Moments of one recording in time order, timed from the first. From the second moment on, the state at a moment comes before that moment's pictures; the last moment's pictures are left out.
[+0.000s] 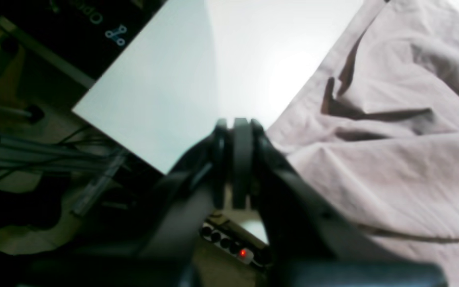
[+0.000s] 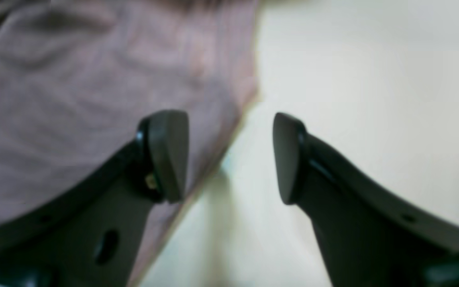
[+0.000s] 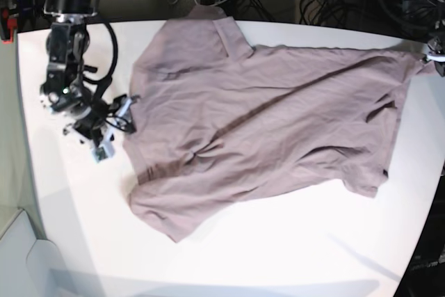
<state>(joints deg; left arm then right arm) 3.1 -3.2 -72.8 98.5 -18.8 -38.8 54.8 0.6 9.2 11.3 87.9 6.2 32.8 -45.2</state>
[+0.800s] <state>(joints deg) 3.3 -3.0 -73.0 98.5 -18.8 -38.8 54.8 -2.4 6.2 11.0 84.9 7.2 32.6 -43.4</state>
